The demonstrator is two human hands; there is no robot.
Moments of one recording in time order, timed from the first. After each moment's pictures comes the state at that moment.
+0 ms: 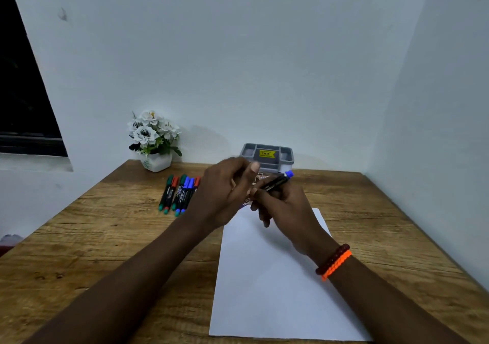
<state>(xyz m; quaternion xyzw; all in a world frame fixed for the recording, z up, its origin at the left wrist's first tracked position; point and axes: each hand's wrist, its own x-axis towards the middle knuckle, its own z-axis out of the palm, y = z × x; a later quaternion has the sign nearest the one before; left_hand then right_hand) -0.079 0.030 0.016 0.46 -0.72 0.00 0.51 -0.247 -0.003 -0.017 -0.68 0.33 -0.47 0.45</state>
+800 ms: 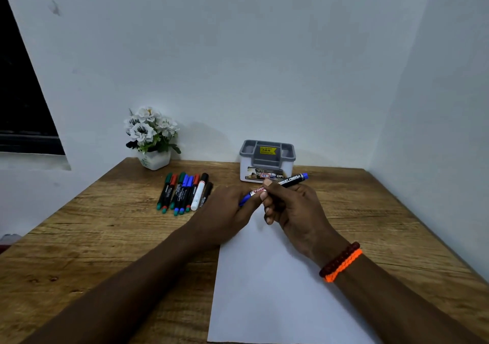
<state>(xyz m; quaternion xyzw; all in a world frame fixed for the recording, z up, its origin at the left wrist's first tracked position) -0.079 0.026 -0.016 0.49 -0.78 -0.08 0.39 -0.250 -0.004 -0.016 -0.50 0.29 -0.52 0.62</state>
